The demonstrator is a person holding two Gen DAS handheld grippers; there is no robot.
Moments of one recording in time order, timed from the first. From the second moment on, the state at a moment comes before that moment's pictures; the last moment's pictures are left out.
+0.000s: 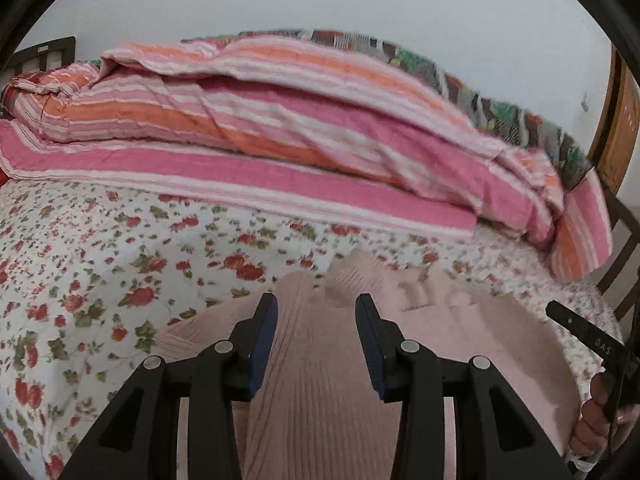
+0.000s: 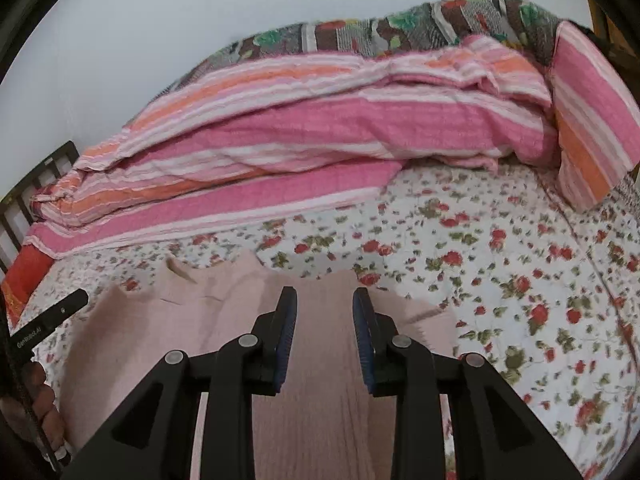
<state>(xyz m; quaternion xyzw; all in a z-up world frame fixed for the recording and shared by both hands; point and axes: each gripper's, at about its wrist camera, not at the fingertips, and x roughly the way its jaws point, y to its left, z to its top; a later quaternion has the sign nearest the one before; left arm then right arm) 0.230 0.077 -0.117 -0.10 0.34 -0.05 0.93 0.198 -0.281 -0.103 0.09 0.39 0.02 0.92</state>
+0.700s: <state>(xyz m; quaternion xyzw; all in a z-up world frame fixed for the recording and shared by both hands) 0.233 0.075 -0.160 -0.10 0.38 -0.03 0.92 0.197 -0.284 -0.147 0.10 0.40 0.02 0.91</state>
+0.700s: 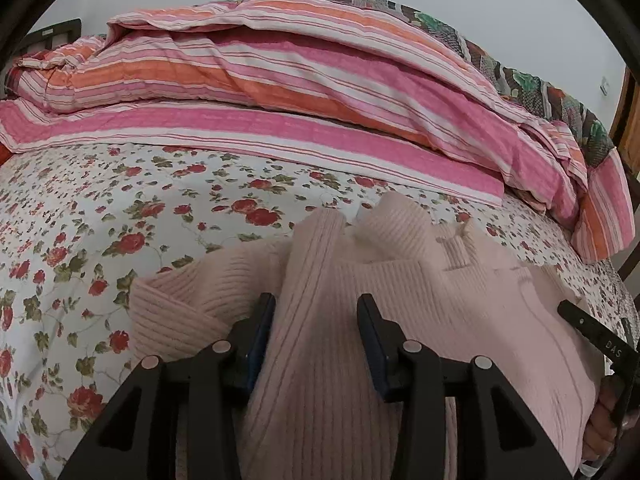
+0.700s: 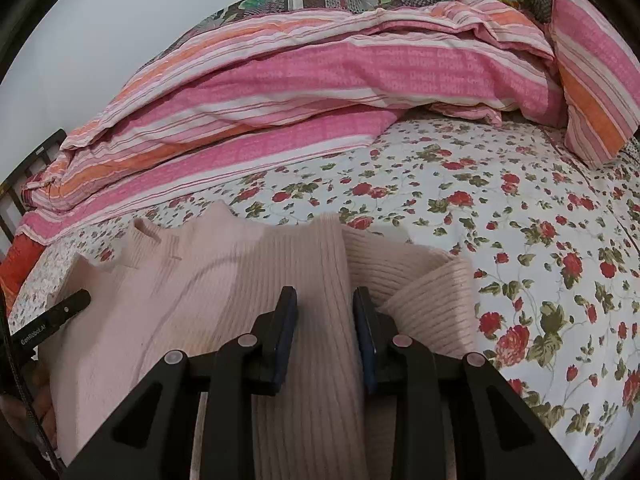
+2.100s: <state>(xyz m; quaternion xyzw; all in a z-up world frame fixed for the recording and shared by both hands) 0.234 0.070 -0.161 -0.08 0.38 -0.02 0.92 0.196 -0.282 -0.147 0.09 0.40 0.01 0.91</state>
